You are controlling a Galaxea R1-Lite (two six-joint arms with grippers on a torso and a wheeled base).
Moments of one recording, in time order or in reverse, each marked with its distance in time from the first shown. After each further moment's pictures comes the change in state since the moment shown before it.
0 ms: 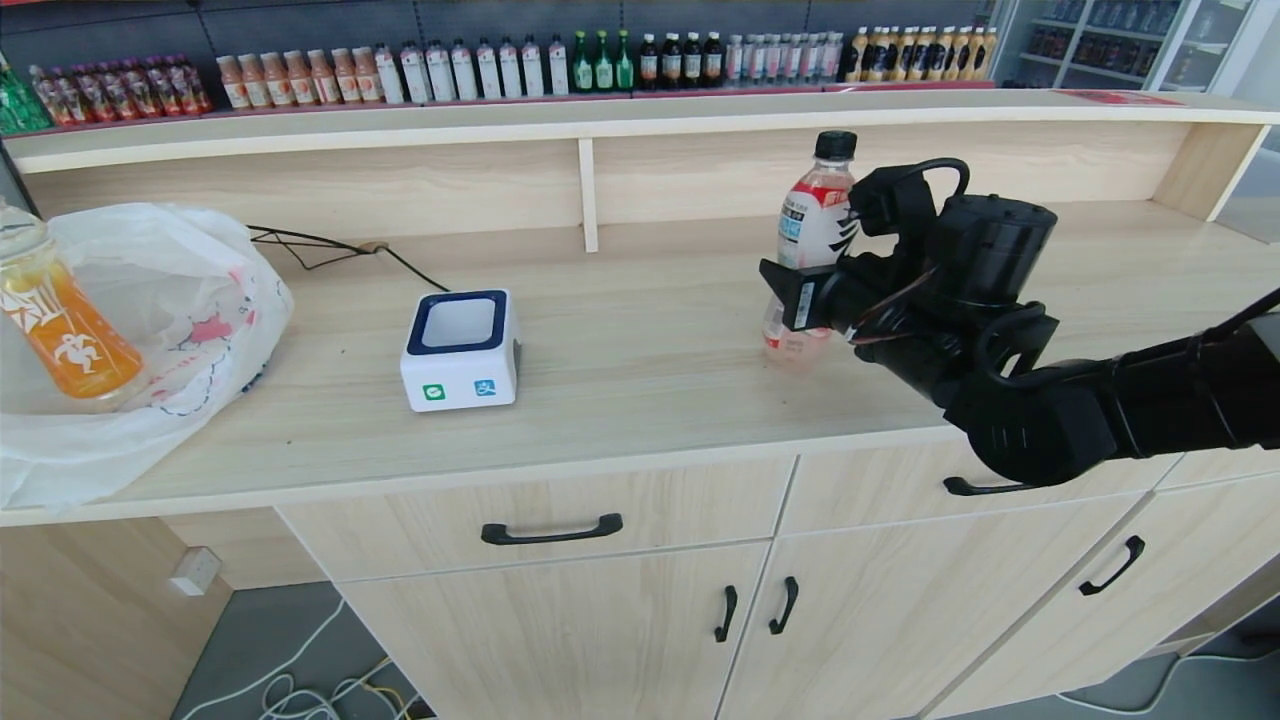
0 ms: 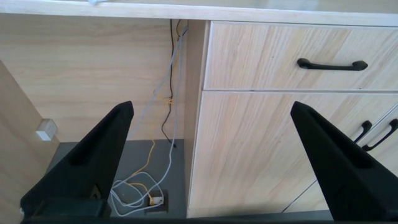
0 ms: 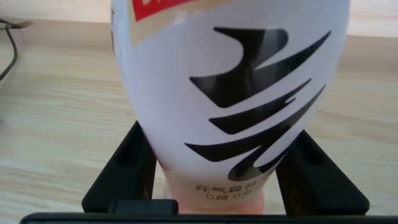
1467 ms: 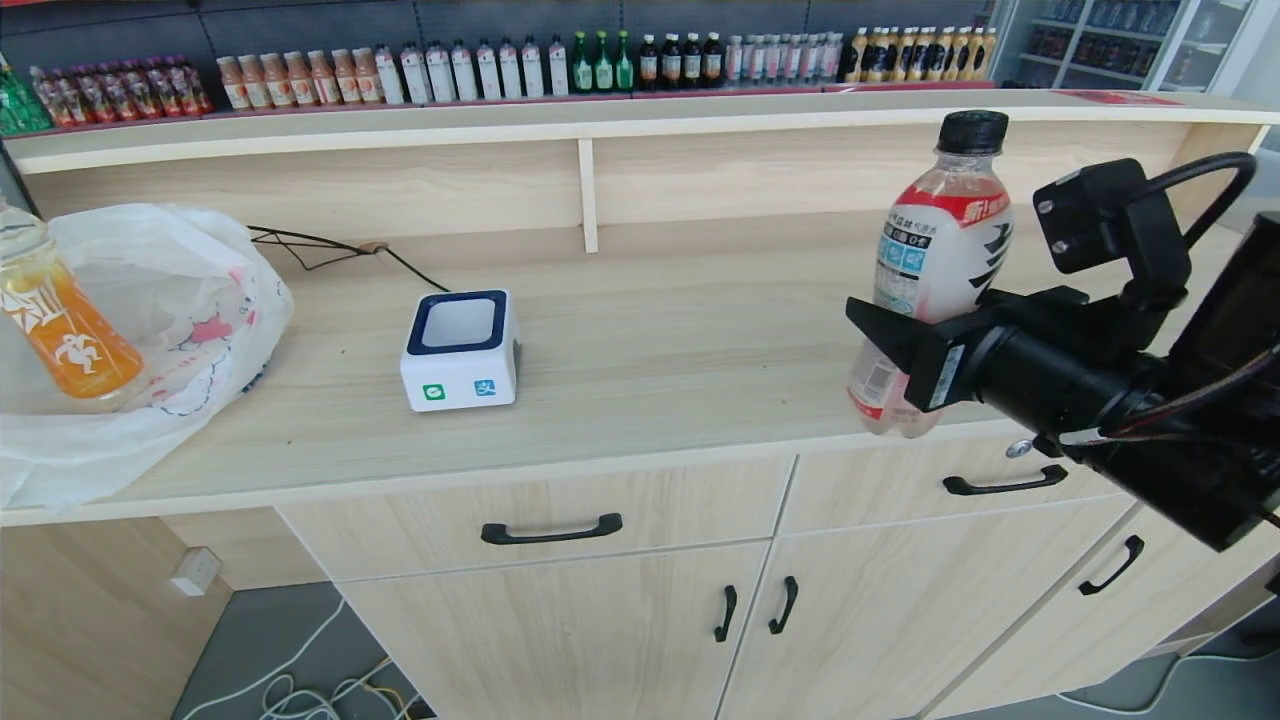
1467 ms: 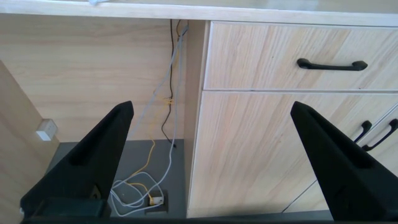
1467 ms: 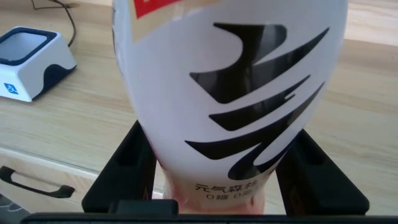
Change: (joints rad) left arm 0.000 0.000 0.000 0.000 0.000 0.000; right arm 0.114 -0.468 0.501 -0.007 -0.056 -0.073
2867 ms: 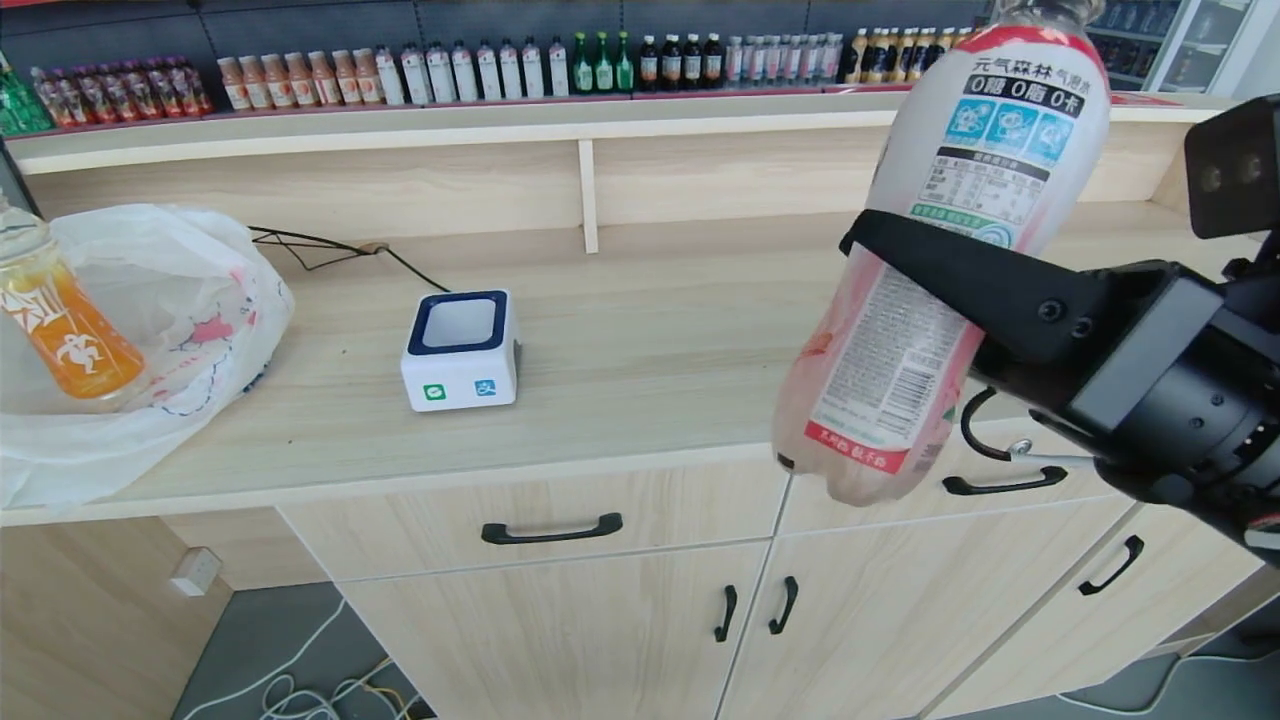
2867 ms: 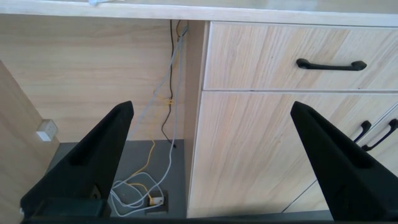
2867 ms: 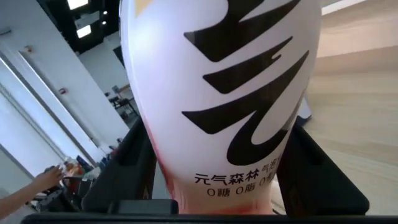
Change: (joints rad) left arm 0.000 0.000 0.000 0.000 0.000 0.000; right arm 0.111 -0.045 0.106 -0.400 0.571 0.662
